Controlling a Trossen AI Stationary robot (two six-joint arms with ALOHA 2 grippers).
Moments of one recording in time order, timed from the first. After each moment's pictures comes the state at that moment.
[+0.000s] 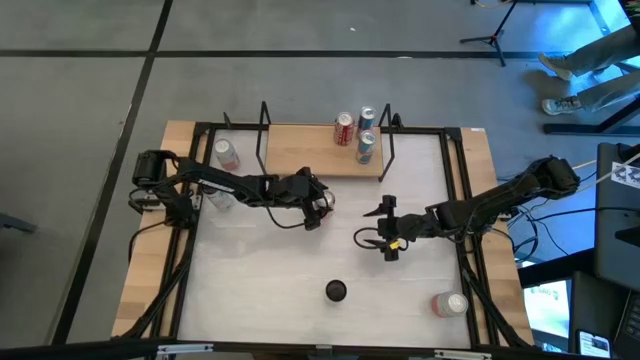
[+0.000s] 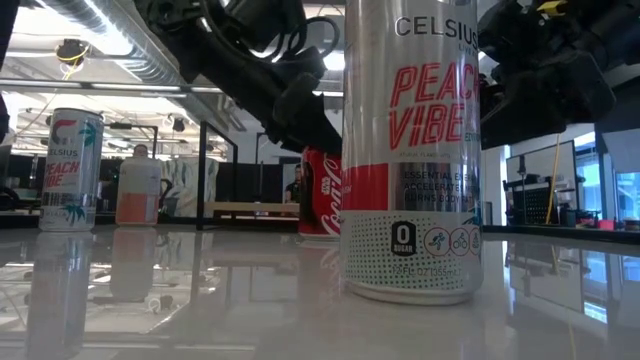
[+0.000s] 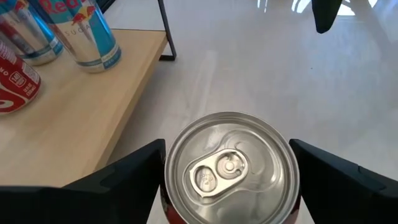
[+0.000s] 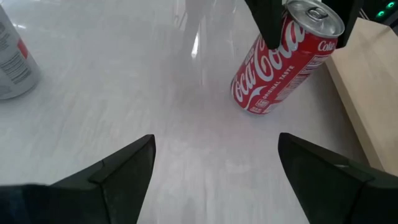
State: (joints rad) left arm 0.06 1.69 0.91 0.20 -0.19 -0.04; right arm 0.31 1.23 0.53 0.05 0.34 -0.03
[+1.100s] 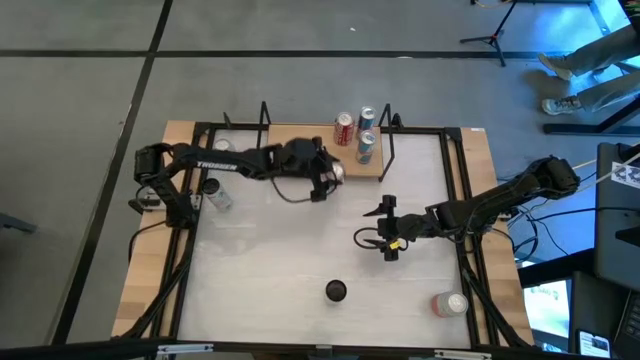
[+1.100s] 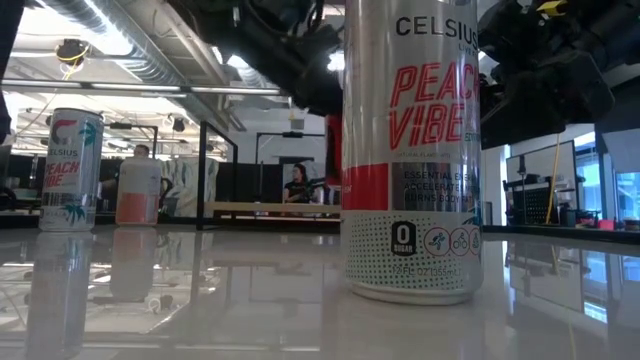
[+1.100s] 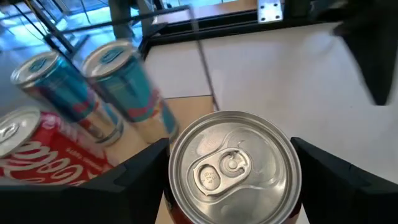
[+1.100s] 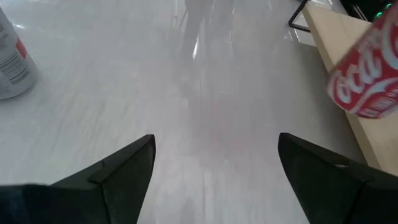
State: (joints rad) left arm 0.25 1.68 1.15 0.04 -0.02 0.25; right arm 0.31 1.23 0.53 0.05 0.35 -0.03
